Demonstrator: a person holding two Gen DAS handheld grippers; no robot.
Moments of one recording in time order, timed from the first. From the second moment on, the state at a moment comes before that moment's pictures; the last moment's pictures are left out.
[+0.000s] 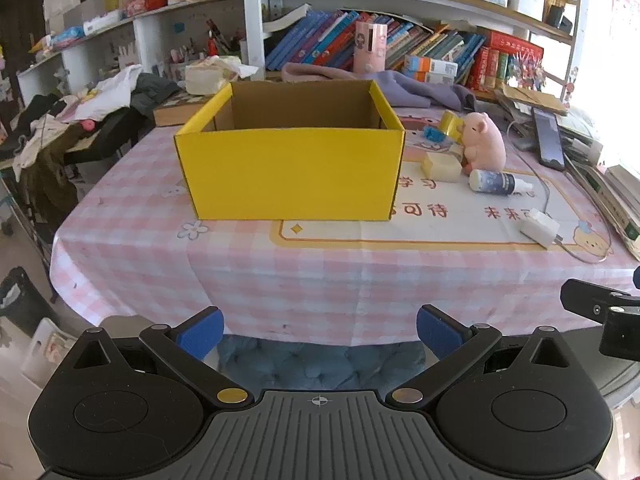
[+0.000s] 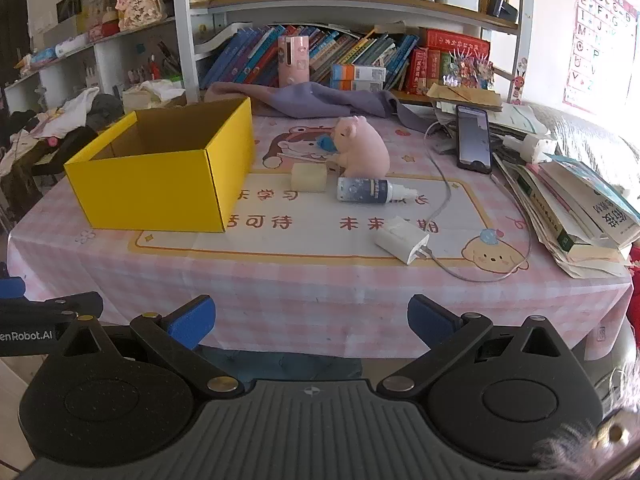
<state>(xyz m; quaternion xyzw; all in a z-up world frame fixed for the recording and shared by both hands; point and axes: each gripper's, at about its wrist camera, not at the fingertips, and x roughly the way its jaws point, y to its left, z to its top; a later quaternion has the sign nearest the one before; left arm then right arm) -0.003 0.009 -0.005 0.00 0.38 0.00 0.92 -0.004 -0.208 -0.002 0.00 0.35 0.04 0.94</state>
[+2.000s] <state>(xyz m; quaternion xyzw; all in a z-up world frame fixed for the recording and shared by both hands) 0.007 -0.002 0.003 0.01 0.38 0.00 0.93 0.009 -0.213 -0.010 -0.01 0.36 0.06 0.93</state>
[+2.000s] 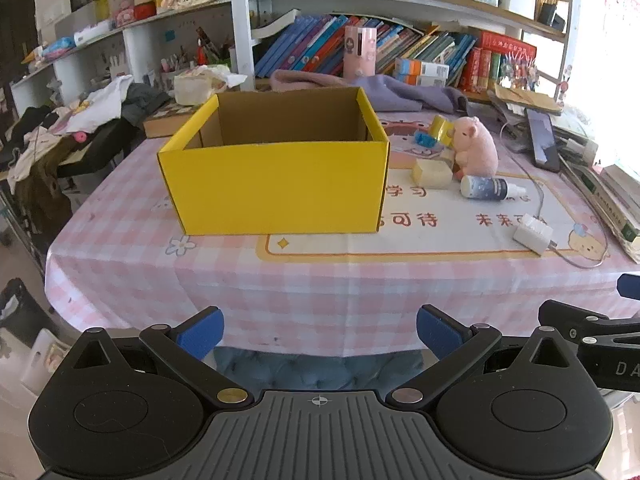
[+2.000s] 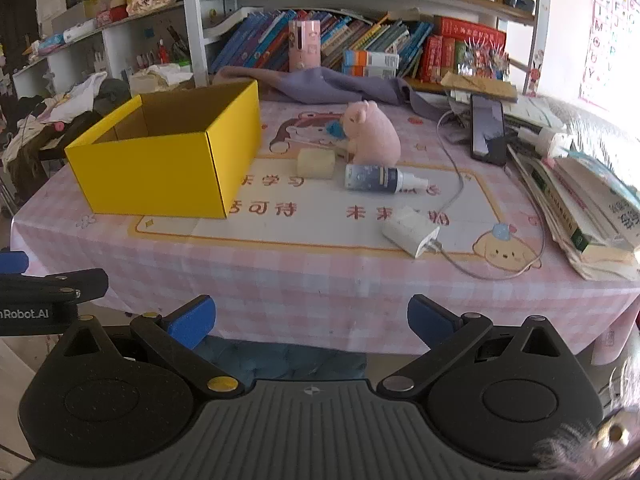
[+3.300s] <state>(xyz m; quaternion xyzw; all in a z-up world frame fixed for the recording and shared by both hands) 0.089 -0.049 -0.021 0.01 0.40 -0.06 0.91 0.100 -0.245 -0.034 -0.03 0.40 0.06 0.91</state>
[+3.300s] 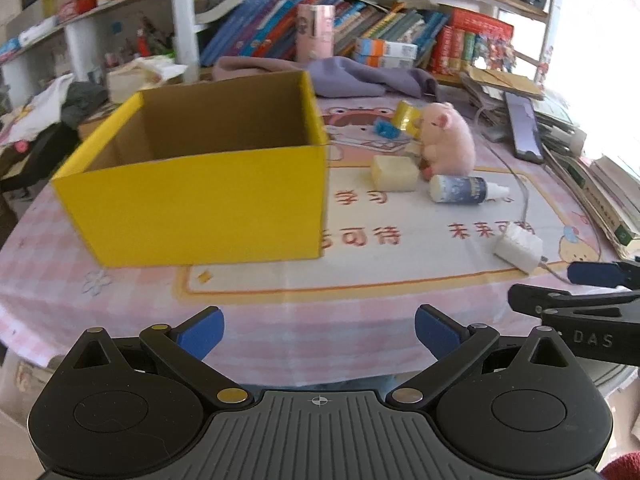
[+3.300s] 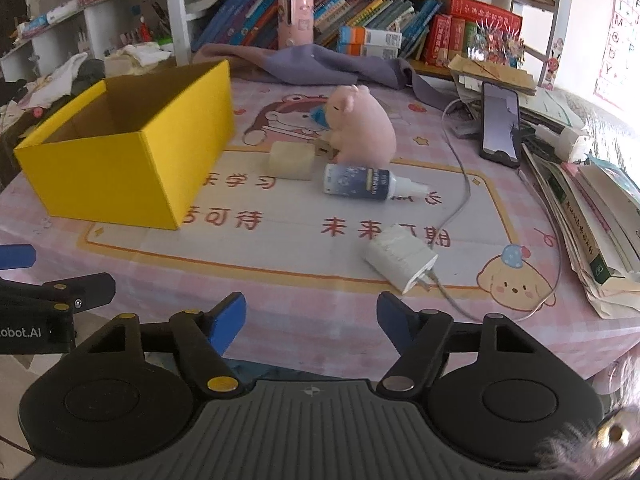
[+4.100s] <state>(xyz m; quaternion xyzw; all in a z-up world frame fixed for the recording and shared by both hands) 0.163 -0.153 -0.038 0.06 0.45 -0.09 0.89 0.219 -0.322 -0.088 -0.06 0.50 0.11 0.85</state>
